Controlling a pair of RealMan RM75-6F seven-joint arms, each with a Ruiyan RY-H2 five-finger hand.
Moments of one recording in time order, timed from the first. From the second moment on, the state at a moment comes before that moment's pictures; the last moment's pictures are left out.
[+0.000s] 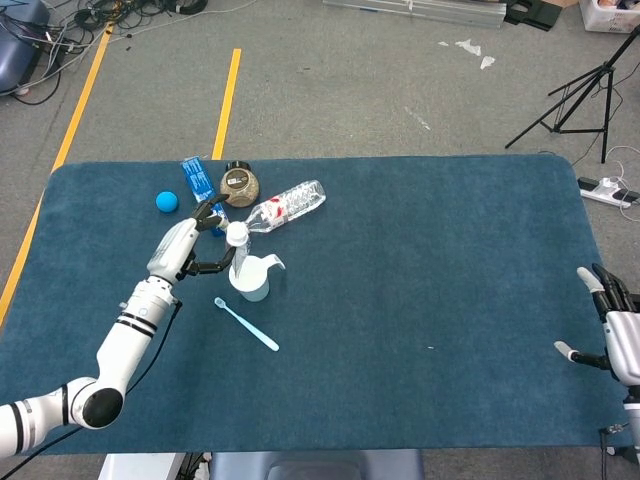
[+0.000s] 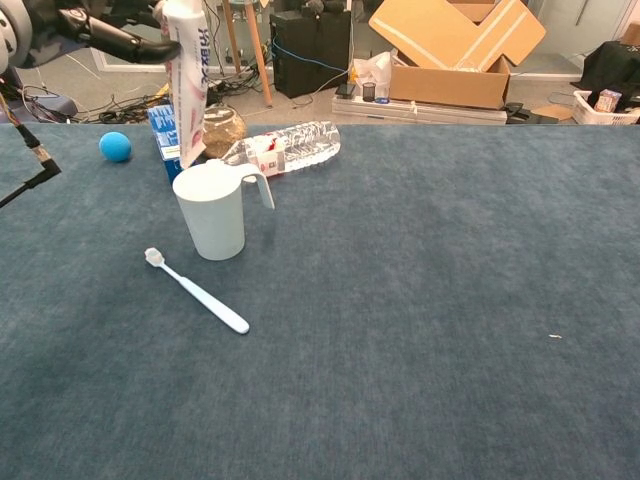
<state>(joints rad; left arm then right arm) -0.74 -1.28 -0.39 -1.73 0.94 0.95 -0.15 0.08 -1.02 0.10 -1.63 -1.38 1.40 0.11</state>
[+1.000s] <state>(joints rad) -0.75 -1.42 -0.33 -1.54 1.03 0.89 -0.27 0.07 -1.00 0.10 -1.63 -1.39 1.41 0.16</state>
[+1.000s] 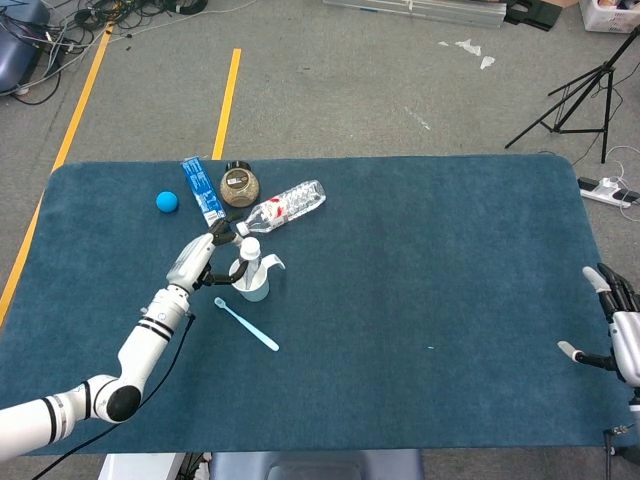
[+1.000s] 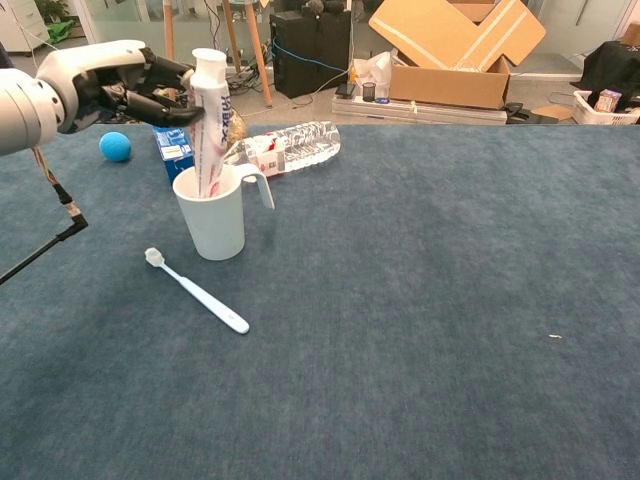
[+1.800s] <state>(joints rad) -0.75 -1.50 -0.30 -1.42 1.08 0.80 -0.38 0.07 -1.00 0.10 -1.62 -1.39 1.41 0.17</state>
